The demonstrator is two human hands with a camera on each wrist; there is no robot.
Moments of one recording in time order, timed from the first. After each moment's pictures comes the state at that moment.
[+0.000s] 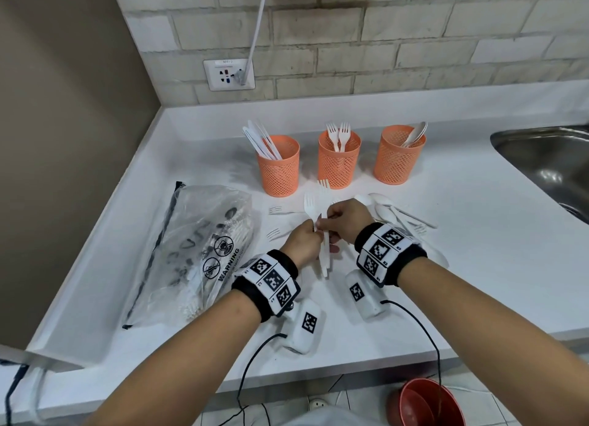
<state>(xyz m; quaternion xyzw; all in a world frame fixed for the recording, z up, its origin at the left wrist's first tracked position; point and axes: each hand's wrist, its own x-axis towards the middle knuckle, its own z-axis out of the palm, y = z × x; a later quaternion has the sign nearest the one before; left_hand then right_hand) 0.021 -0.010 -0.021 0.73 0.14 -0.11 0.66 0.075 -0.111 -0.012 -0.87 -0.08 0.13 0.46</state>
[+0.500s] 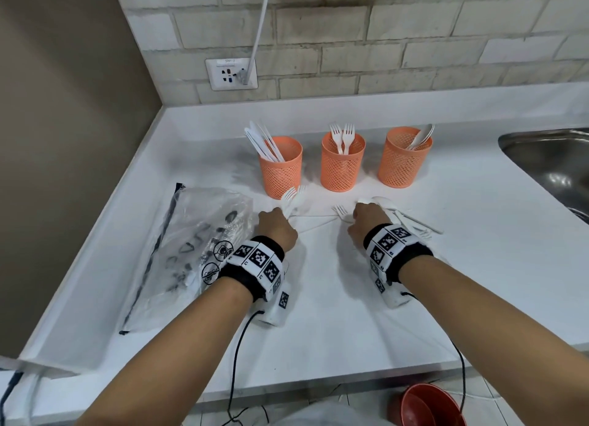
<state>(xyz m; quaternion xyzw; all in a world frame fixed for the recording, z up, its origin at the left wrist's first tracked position) 0.054 0.038 -0.023 0.94 0.21 -0.08 0.26 0.090 -0.124 -0.006 -0.98 -0.01 0.12 0.17</state>
